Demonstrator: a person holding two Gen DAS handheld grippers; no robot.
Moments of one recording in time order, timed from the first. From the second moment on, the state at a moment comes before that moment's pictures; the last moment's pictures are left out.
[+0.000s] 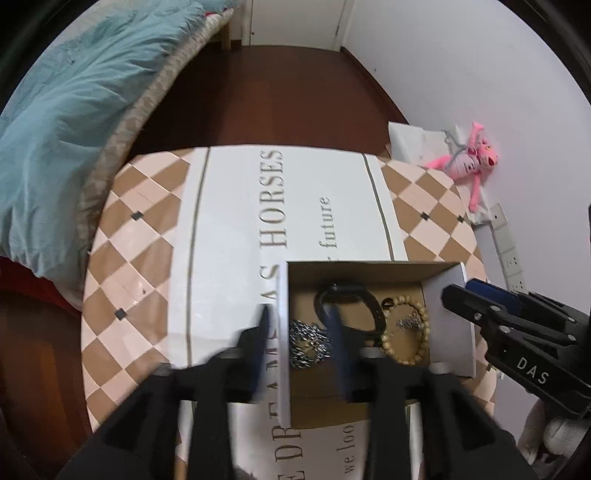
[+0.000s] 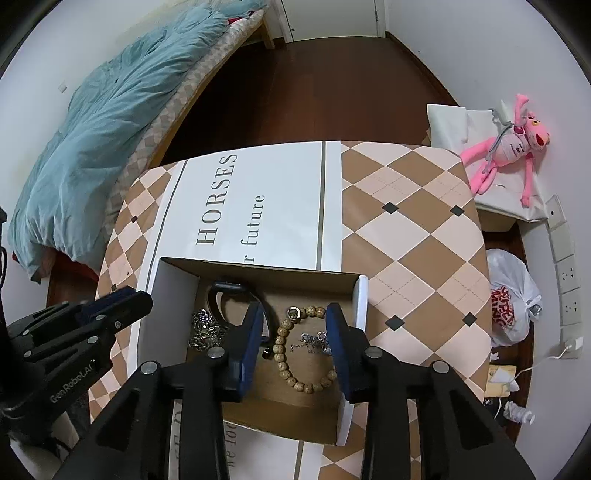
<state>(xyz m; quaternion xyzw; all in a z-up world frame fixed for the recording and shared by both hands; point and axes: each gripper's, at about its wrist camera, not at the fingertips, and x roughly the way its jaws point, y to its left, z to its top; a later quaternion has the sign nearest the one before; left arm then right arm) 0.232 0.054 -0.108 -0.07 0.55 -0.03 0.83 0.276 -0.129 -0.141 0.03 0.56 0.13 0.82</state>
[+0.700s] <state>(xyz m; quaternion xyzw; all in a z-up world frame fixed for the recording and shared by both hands) 0.178 0.042 -0.084 -0.03 0.52 0.02 0.86 0.201 -0.157 -0.121 -0.03 0.53 0.00 0.85</state>
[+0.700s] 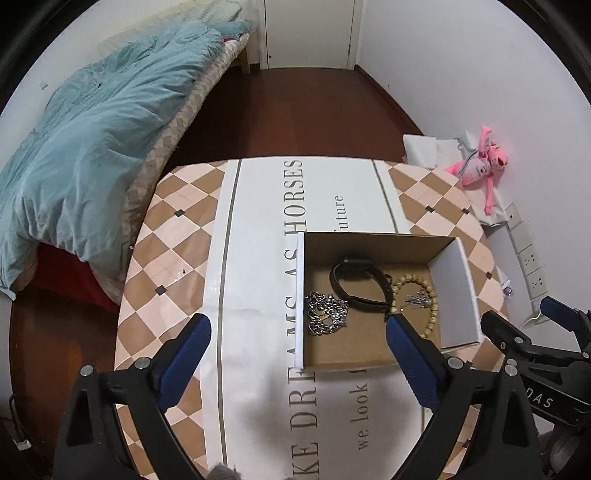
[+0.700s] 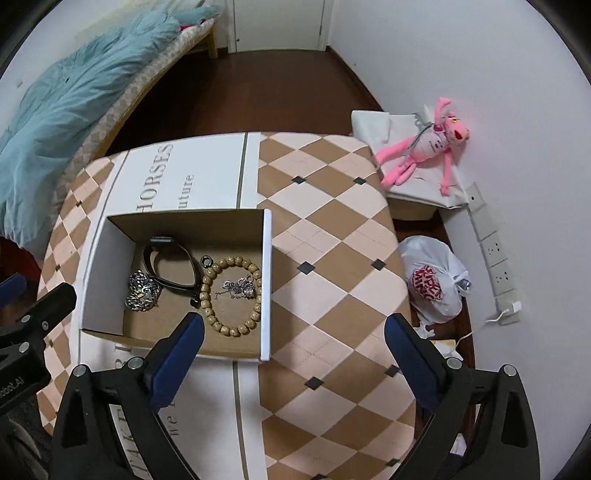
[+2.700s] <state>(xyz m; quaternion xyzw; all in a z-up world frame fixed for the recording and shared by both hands) 0.053 0.036 0.064 -0.03 0.43 0.05 0.90 0.043 -0.173 0.070 -0.01 0.39 0.00 0.92</state>
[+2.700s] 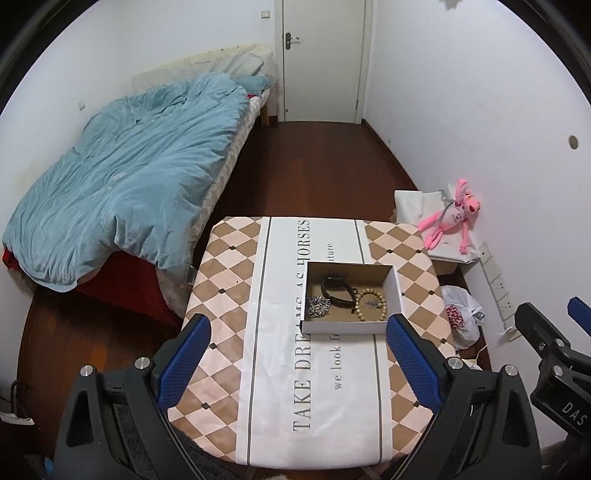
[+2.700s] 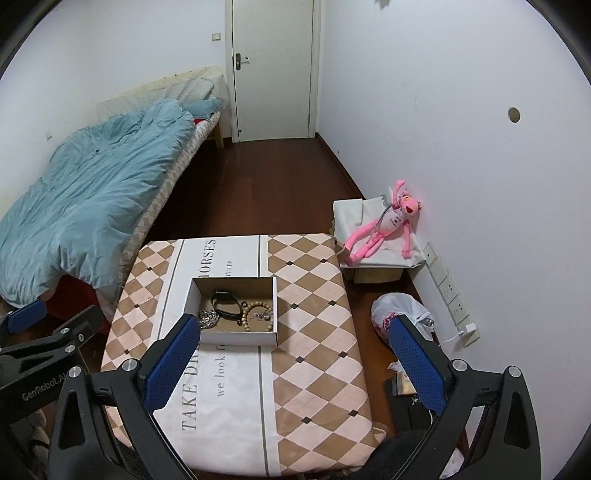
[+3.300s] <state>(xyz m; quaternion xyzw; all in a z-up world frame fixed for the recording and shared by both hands) 0.098 0.038 0.028 -0.03 0.48 0.06 0.88 0.108 -0.164 0.017 -0.03 0.45 -0.01 0.89</state>
